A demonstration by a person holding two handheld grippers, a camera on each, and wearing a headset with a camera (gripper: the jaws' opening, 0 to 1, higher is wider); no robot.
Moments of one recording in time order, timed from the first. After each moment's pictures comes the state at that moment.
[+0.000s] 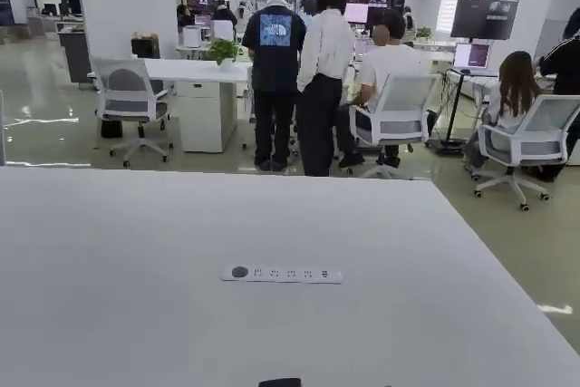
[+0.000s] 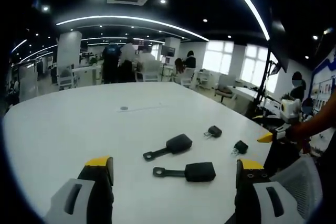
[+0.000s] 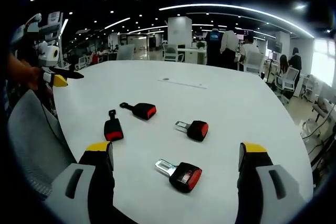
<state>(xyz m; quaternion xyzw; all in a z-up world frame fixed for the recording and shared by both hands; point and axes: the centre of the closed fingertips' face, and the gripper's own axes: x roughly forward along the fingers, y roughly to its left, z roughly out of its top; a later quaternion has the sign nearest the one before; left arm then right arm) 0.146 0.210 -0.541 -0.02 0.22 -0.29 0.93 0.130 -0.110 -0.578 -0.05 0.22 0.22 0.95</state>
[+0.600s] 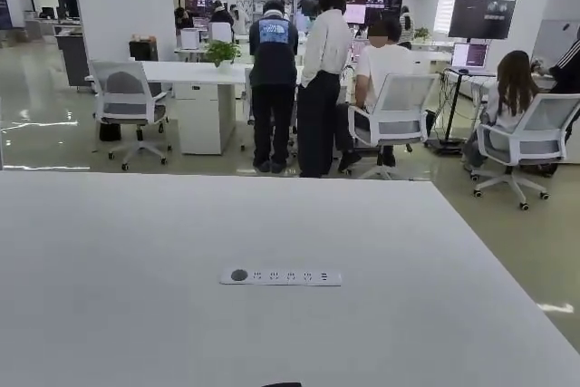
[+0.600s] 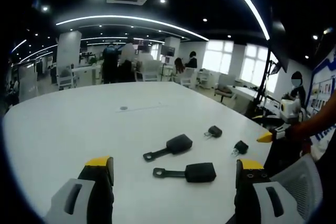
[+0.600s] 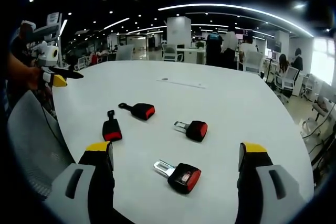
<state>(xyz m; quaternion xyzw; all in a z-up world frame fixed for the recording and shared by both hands) 0.147 0.210 -0.543 -0.02 0.22 -0.29 0.93 0.132 -0.112 -0.579 -0.05 0.22 0.22 0.95</state>
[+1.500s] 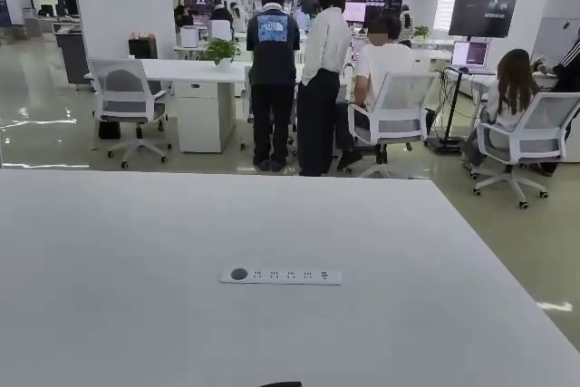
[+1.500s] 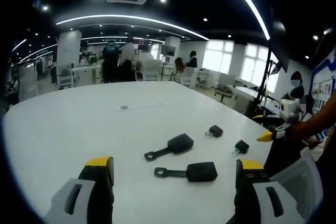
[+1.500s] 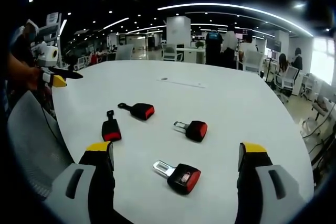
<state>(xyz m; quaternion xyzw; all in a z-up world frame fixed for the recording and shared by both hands) 0.145 0.209 -0.541 -0.02 0.23 -0.29 0.93 0.133 -0.111 -0.578 -0.05 0.22 0.22 0.95</state>
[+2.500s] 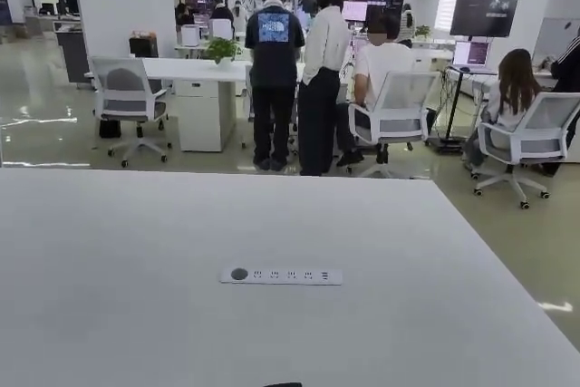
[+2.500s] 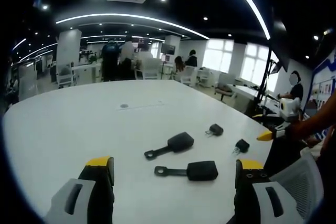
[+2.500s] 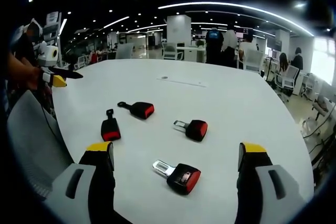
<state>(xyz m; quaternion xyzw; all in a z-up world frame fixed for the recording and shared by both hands) 0.146 0.209 -0.546 -0.02 0.23 -0.29 0.93 0.135 -0.111 -0.582 -0.05 0.22 0.22 0.95</state>
